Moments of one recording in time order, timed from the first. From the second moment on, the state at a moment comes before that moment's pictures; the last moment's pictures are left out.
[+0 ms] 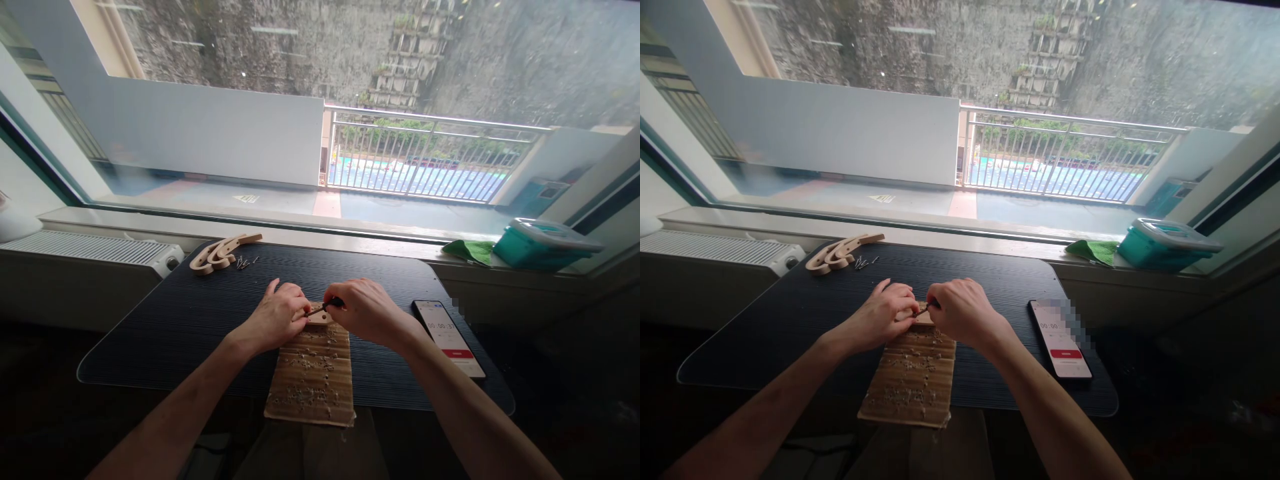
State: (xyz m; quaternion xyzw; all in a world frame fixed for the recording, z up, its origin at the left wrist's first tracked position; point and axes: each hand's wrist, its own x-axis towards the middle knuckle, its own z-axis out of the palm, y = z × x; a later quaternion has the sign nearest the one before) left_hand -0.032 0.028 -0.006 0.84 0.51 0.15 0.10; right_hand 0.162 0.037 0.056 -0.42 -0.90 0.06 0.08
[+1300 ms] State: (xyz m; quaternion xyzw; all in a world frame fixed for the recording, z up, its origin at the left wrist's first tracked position) left_hand -0.044 0.021 -0.024 0.74 0.56 0.27 0.27; right_hand 0.124 -0.028 -0.019 -0.58 -0.80 0.09 0.08
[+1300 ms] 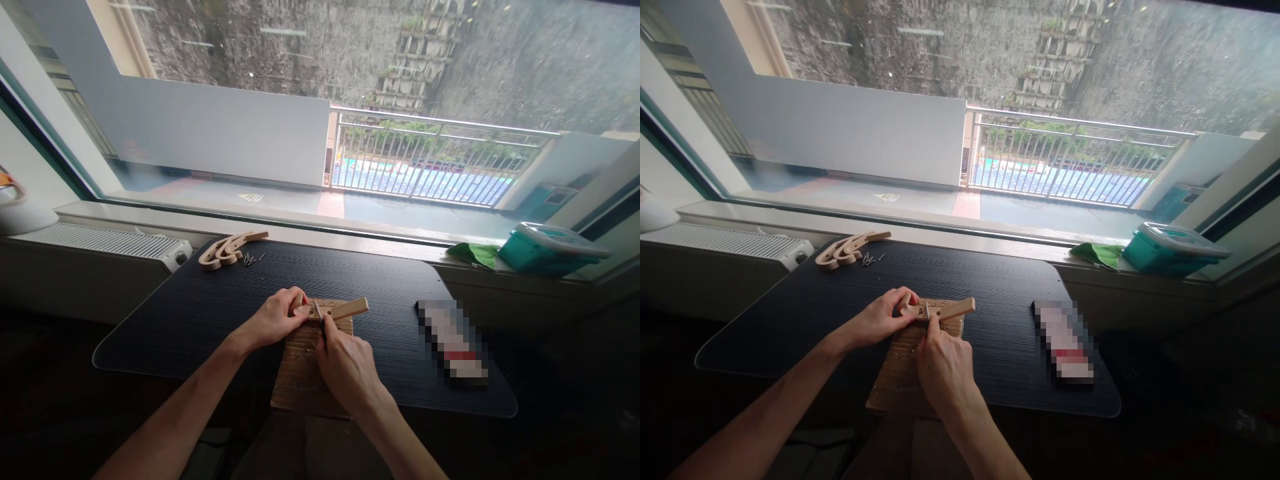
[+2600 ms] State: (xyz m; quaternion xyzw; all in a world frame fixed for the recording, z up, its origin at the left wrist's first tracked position) left_hand -0.047 0.023 -0.025 0.75 0.56 0.26 0.25; right_hand 0.150 -0.019 -0.002 -0.57 -0.81 0.11 0.08
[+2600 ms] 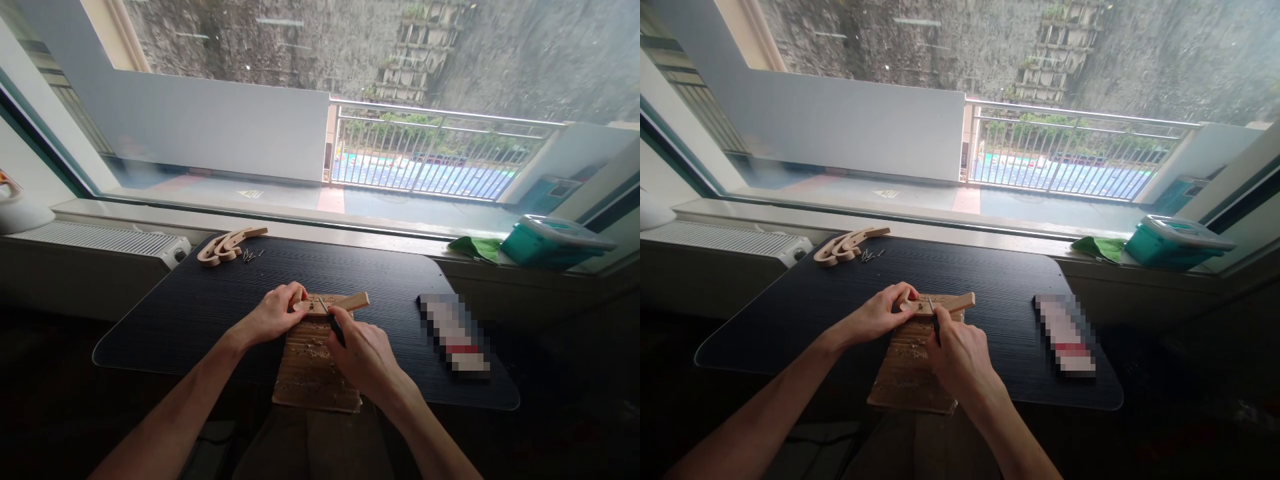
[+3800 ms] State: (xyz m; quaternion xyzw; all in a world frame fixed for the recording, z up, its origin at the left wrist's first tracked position) left_hand -0.038 0.042 0.009 0.84 0.50 0.12 0.15; right_hand 0.170 0.014 0.058 -0.51 -0.84 0.13 0.13
